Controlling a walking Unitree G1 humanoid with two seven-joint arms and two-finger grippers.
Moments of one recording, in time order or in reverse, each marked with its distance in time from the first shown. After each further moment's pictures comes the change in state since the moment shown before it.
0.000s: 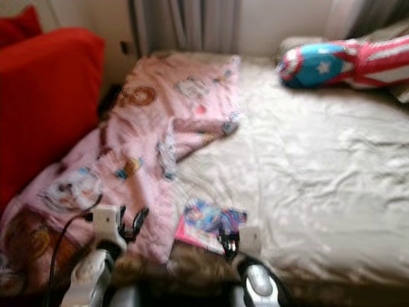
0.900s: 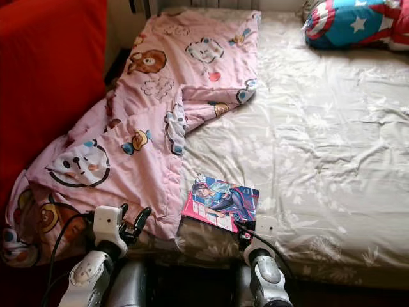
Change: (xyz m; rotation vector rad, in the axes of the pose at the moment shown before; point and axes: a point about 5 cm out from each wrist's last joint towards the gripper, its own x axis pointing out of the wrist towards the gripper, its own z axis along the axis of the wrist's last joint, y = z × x) left arm -0.009 0.000 0.009 0.054 -0.032 -0.038; right arm 0.013 -0.020 0.016 0.101 0.026 -0.177
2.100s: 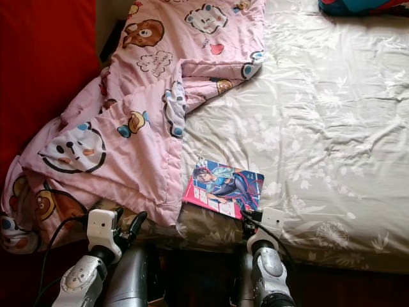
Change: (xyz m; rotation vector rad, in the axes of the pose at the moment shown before) left arm -0.013 0.005 0.003 0.021 0.030 0.002; right arm 0.004 0.001 0.016 0.113 -0.088 -0.007
